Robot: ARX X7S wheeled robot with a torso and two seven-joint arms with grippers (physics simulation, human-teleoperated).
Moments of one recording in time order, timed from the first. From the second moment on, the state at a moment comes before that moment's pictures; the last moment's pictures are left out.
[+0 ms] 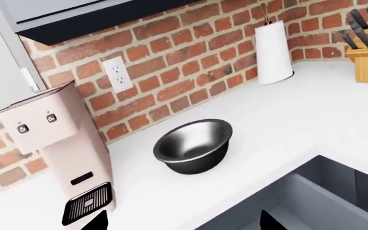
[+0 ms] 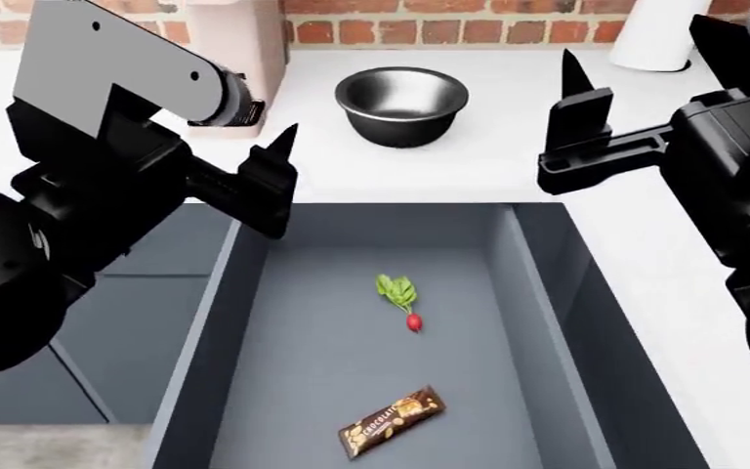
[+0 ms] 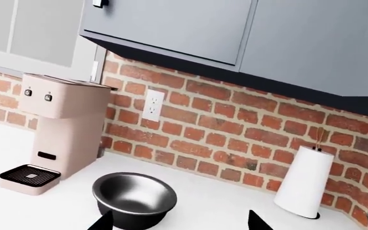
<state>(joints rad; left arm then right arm) -1.19 -0.56 0.16 0.55 -1.37 -1.43 -0.57 1.11 0.54 0.08 -0.71 1.30 1.47 0.71</state>
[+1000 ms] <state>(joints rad) -1.27 -0.58 0.24 0.44 -1.53 -1.43 -0.59 1.16 0.58 0.02 -0.67 1.36 1.40 0.77</state>
